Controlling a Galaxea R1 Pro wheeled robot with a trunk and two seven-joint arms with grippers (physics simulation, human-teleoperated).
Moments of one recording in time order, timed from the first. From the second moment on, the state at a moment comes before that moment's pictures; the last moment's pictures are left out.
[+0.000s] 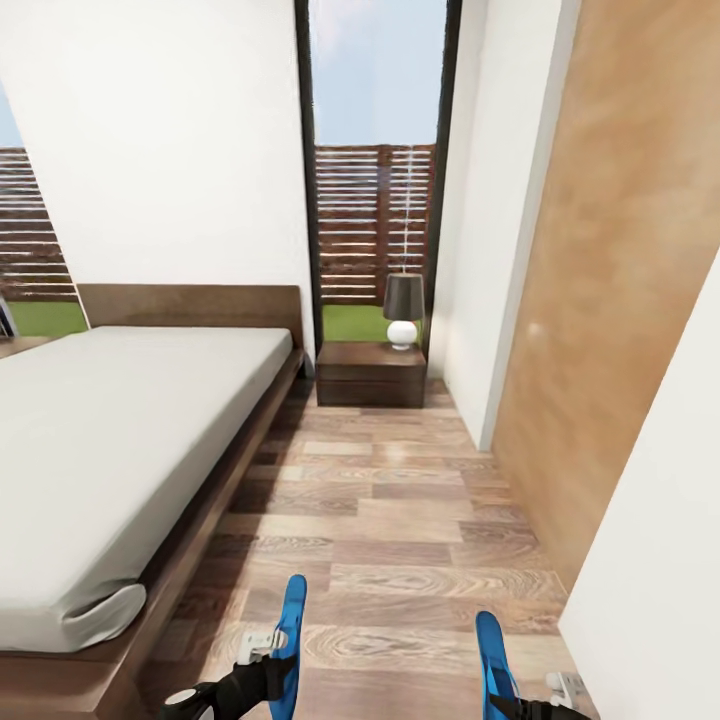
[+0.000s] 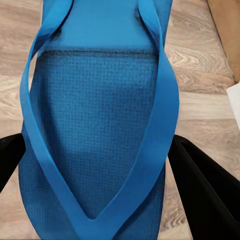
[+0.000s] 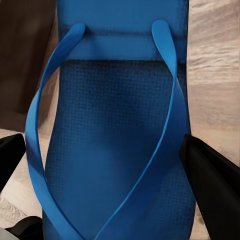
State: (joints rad) left arm -0.47 0.00 0.06 -0.20 0.11 -0.08 -0.52; right arm -0.44 -0.28 -0.04 -0.09 -0.25 -0.02 0.93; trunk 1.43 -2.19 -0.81
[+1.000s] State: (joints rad) left arm -0.47 0.00 0.06 -0.20 0.11 -0.08 -0.51; right arm -0.44 -0.28 -0.04 -0.09 -0.25 -0.02 0.93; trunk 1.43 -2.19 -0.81
